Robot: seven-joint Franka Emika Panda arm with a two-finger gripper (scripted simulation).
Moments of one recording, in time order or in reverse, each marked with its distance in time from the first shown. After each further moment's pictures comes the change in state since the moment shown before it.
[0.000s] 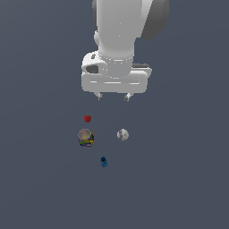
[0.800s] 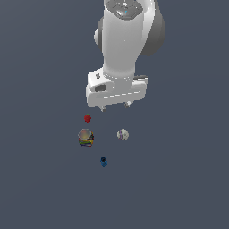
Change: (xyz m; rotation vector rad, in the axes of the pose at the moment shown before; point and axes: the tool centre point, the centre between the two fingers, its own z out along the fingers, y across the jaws) arm 0.009 -0.009 0.042 -0.004 0.004 -0.252
